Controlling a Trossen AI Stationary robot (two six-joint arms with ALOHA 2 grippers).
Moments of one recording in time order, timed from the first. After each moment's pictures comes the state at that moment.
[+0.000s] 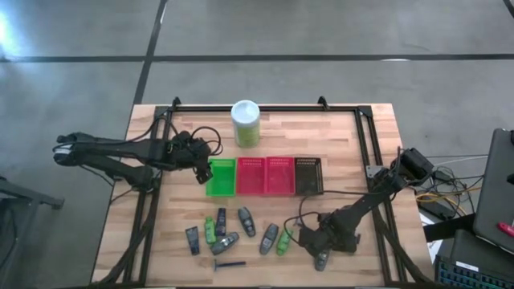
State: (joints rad) left arm -0.02 1.06 0.88 -0.88 -0.48 -0.42; right arm 0.65 1.77 1.07 -0.69 -0.23 2.40
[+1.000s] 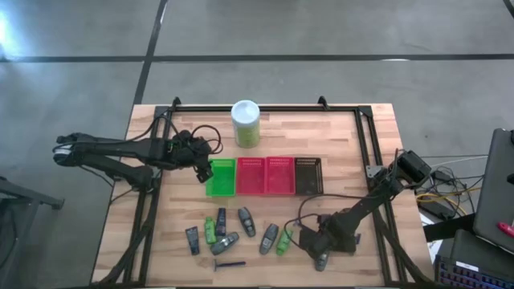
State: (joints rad) left arm -0.01 1.06 0.88 -0.86 -0.49 -0.40; right arm 0.67 1.81 1.05 -0.65 -0.21 2.40
